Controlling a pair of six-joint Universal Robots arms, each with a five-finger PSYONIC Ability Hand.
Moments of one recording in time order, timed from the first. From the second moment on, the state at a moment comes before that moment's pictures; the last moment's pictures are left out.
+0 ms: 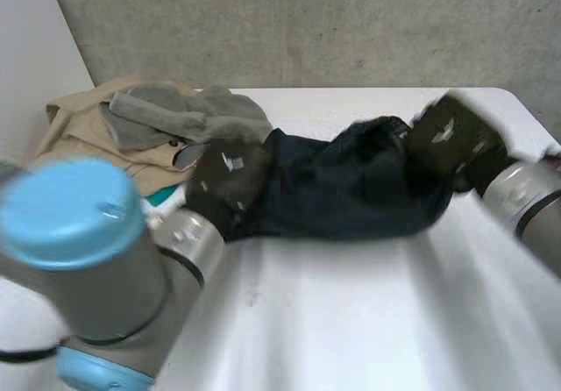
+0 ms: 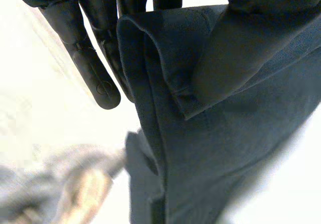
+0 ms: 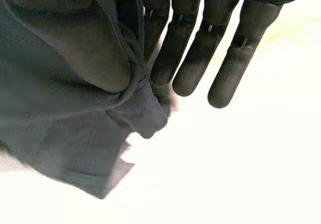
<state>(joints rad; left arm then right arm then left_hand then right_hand) 3.99 -1.86 -1.58 3.36 -1.68 3.38 1.82 -1.45 1.64 -0.05 1.24 2.16 1.11 1.19 1.19 1.20 0.96 1.08 1.18 1.18 1.19 0.96</state>
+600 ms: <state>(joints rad) 4.11 -1.97 -1.17 3.03 -1.67 3.53 1.75 -1.47 1.33 0.56 1.35 2.19 1.14 1.20 1.19 1.20 0.99 1.08 1.18 1.19 1.20 0.98</state>
